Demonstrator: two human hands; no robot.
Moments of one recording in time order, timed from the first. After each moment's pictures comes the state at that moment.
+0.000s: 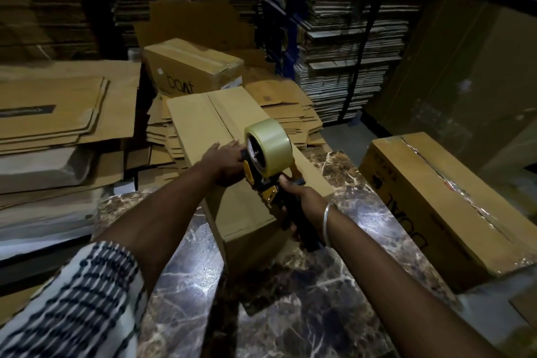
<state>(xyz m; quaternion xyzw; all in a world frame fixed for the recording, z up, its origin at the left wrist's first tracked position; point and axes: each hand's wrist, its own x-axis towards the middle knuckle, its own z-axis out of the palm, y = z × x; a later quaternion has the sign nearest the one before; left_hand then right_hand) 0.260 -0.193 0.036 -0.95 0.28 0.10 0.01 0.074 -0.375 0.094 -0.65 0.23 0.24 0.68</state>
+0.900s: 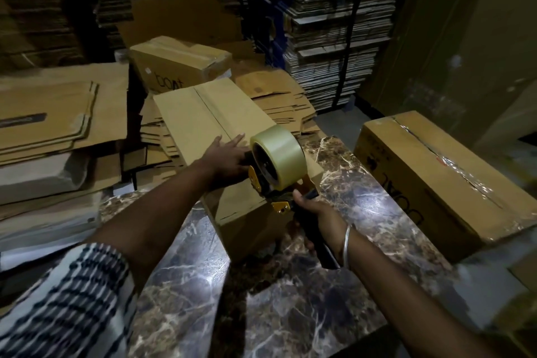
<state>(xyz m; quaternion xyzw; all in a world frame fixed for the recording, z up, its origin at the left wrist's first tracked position) 0.227 -0.204 0.049 -0.93 0.36 0.09 0.04 0.016 -0.395 0.069 -0.60 0.19 0.19 0.75</state>
